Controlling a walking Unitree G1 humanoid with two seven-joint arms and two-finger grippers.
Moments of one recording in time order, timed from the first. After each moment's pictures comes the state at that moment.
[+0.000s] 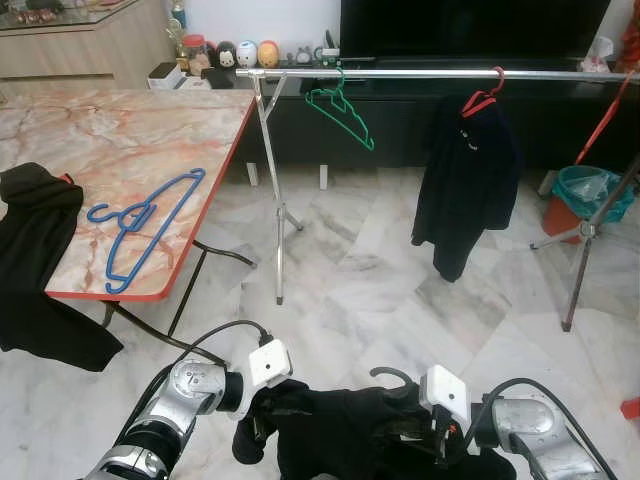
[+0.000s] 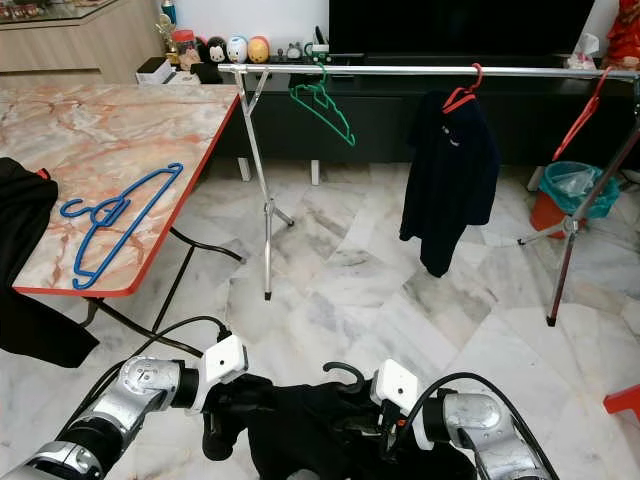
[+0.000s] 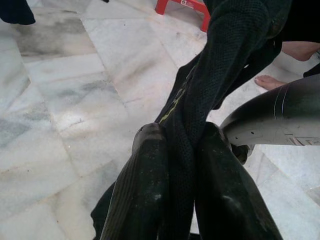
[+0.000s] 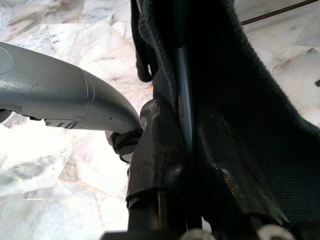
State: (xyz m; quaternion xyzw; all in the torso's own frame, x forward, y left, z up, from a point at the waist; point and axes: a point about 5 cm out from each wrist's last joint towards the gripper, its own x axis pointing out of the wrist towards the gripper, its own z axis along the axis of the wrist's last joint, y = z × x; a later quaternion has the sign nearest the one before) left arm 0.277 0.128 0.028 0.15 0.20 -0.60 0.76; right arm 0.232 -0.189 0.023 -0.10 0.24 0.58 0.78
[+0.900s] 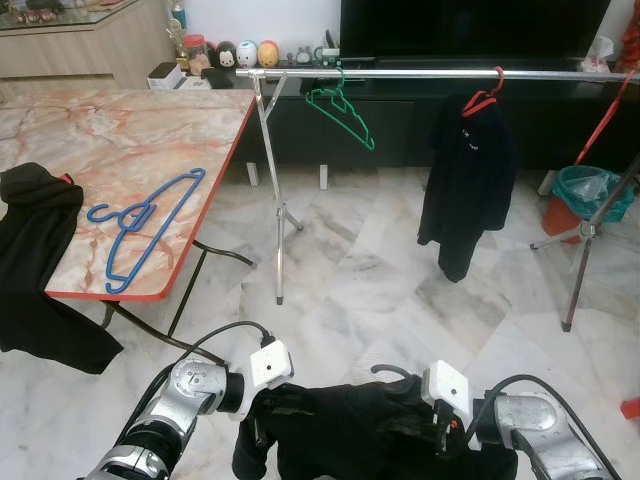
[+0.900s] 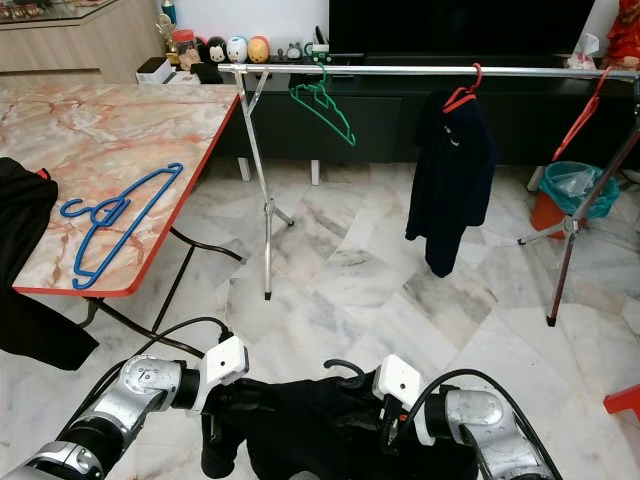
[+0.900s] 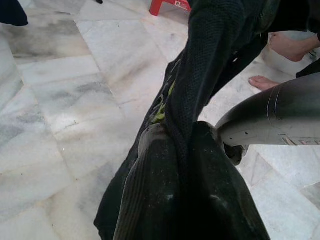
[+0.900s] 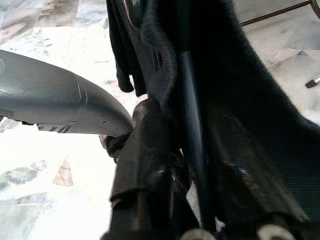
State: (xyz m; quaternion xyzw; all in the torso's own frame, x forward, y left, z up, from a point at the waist) left arm 0.277 0.127 0.029 0.15 0.20 -0.61 0.75; right arm 0.236 -0.191 0.027 -0.10 0.23 0.57 0.78
